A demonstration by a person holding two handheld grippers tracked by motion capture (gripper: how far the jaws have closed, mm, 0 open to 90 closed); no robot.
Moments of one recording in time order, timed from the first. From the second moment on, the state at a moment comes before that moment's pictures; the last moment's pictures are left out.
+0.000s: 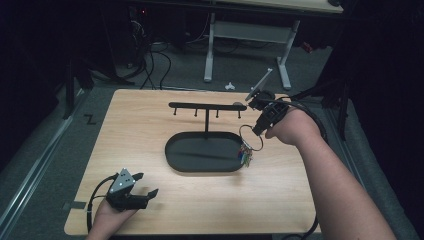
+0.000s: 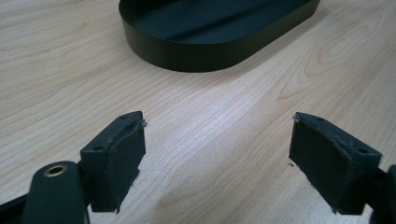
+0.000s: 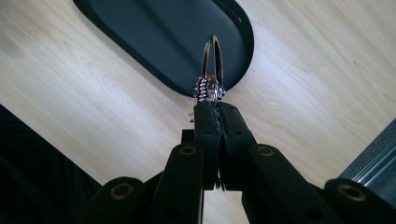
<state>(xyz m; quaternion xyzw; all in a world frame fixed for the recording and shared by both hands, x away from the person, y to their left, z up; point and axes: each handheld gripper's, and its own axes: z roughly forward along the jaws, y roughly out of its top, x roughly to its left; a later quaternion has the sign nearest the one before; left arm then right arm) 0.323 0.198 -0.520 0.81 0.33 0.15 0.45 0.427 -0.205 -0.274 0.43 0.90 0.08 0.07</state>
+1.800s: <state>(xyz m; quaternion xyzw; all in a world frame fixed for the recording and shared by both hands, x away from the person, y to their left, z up) 0.322 0.202 -0.521 0.81 0.34 0.15 0.45 0.506 -0.198 -0.290 0.46 0.88 0.11 0.06</state>
